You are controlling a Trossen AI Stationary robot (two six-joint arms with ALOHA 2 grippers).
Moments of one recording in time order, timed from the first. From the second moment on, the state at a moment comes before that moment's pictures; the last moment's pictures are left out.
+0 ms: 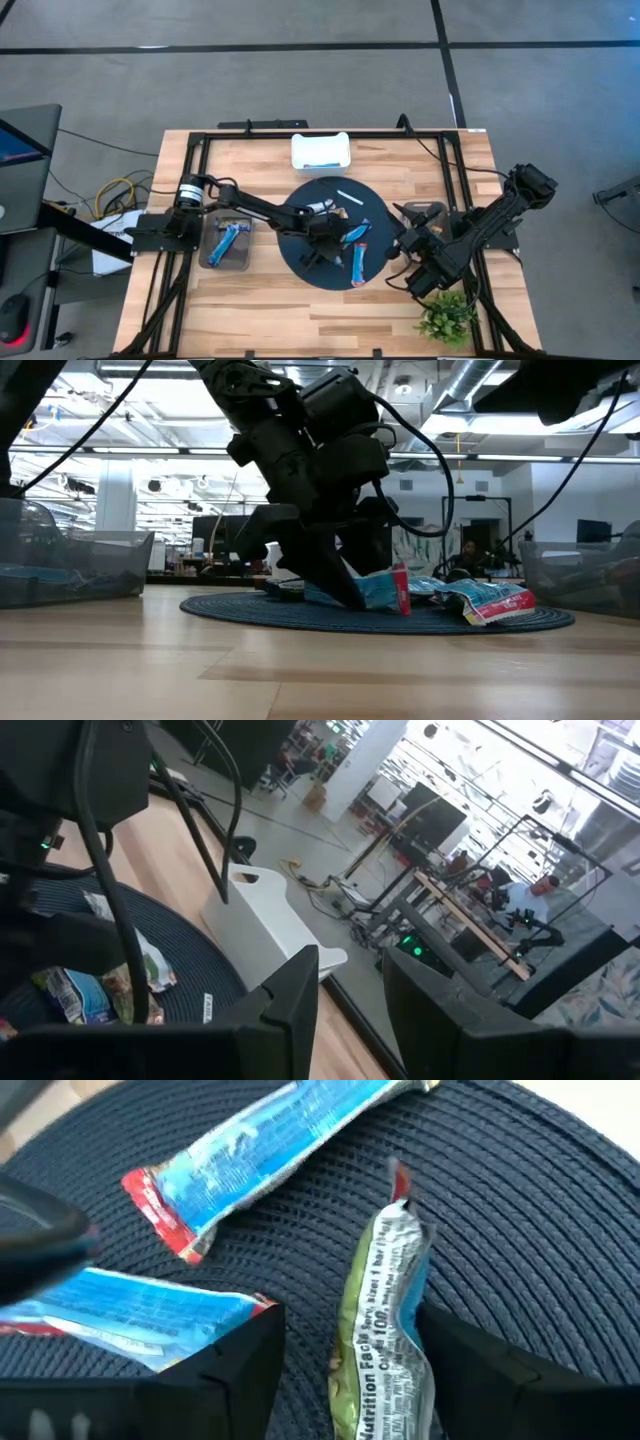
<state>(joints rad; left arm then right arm) -0.07 2.07 1.28 -0.14 0.19 0.67 0.71 1.52 0.98 -1.35 1.46 1.20</state>
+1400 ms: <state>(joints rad) -0.11 1.92 1.28 -0.25 -0.27 0.62 0.71 1.52 0.98 -1.35 1.46 1.20</state>
